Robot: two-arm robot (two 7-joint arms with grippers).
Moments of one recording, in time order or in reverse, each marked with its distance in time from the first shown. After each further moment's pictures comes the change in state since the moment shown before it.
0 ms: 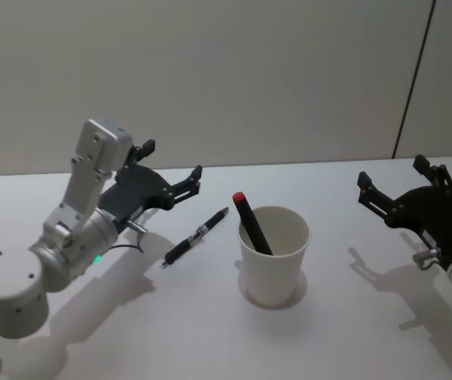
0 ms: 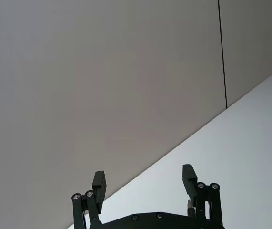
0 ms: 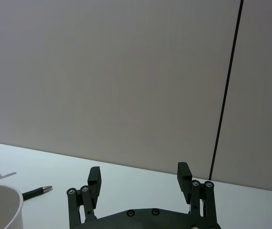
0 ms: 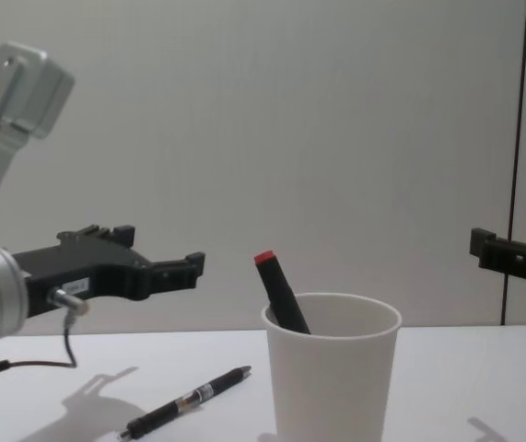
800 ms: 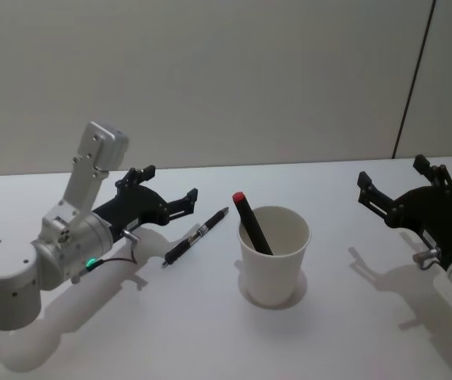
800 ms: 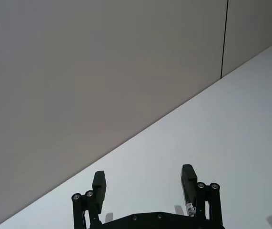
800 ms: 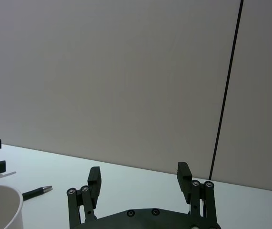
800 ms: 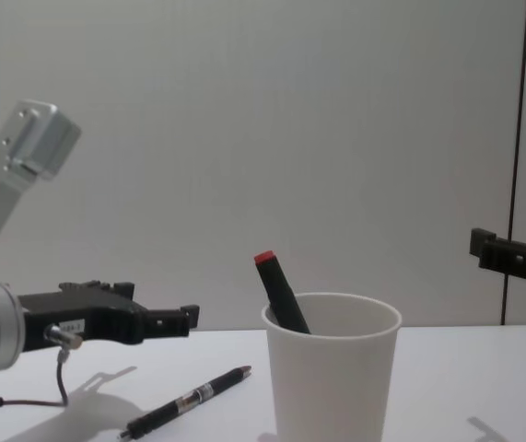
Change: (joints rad) left arm -0.052 -0.010 -0.006 0.103 -0.046 0.129 -0.102; right arm 0.000 0.000 0.000 0.000 0.000 0.000 0.000
